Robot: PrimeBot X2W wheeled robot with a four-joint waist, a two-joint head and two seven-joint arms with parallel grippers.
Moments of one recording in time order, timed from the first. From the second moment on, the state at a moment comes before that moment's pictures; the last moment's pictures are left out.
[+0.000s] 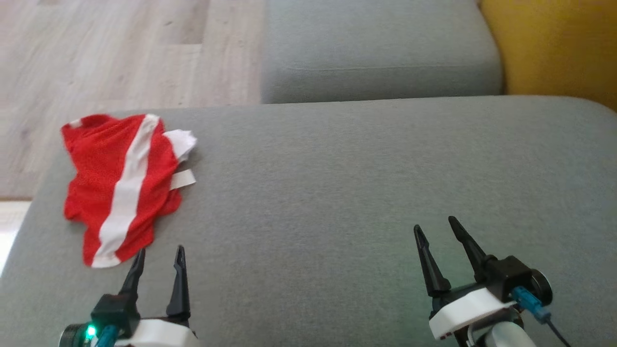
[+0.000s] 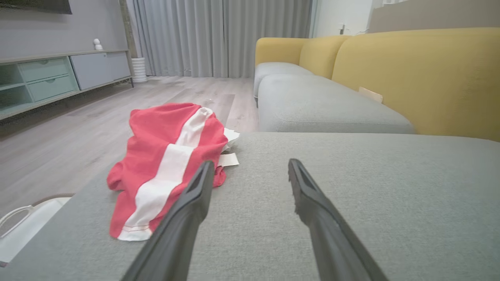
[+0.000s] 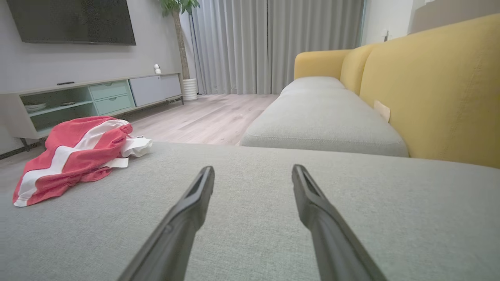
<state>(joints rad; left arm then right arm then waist) 0.16 0.04 -0.07 0.13 -0.07 0.02 -0.25 -0.01 -0.04 0.19 0.33 0.08 0.13 -0.25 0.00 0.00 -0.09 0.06</state>
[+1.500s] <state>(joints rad) -0.17 0.23 0.03 0.00 -0.02 -0.03 -0.25 -0.06 -0.05 0.22 0.33 0.01 0.13 -0.25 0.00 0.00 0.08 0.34</state>
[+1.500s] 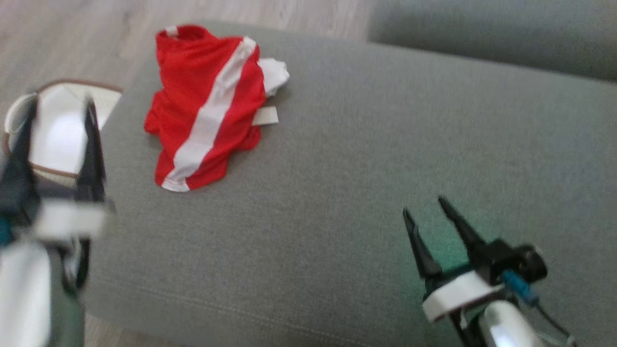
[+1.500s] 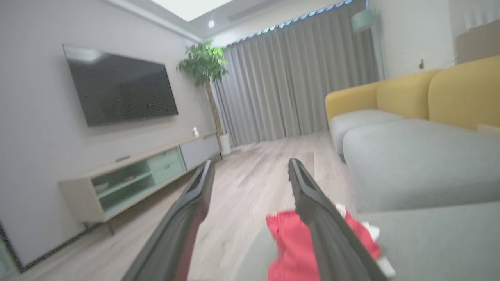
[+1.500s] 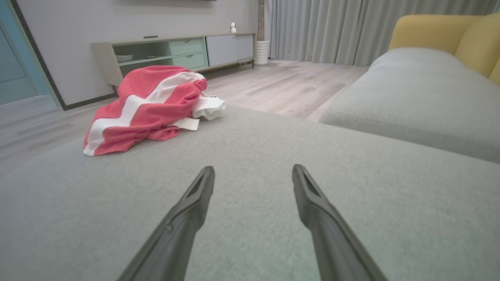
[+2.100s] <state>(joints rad) -0.98 0.29 -0.19 0.80 -0.07 -0.13 -0.08 -0.23 -0.19 0.19 0.25 -0.02 0.13 -0.25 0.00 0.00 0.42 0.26</state>
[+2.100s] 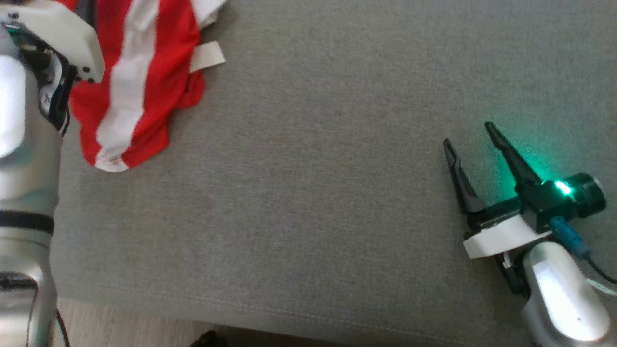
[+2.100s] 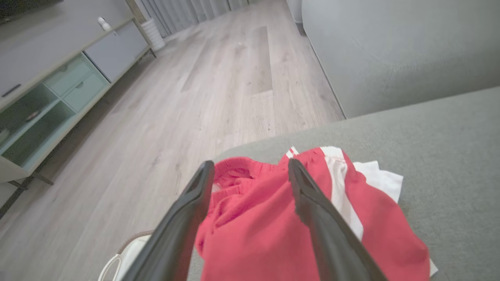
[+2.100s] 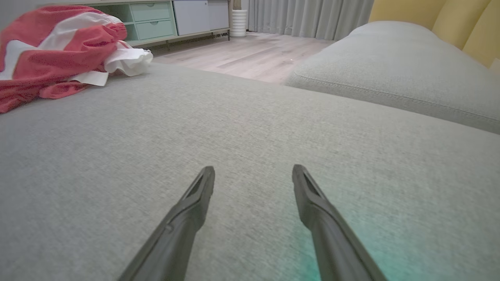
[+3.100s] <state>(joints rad) -1.16 0.35 -0.32 0.98 -0.19 -0.13 -0.25 -0.23 -0.16 0.18 0.23 0.01 0.13 -0.26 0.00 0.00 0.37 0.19</state>
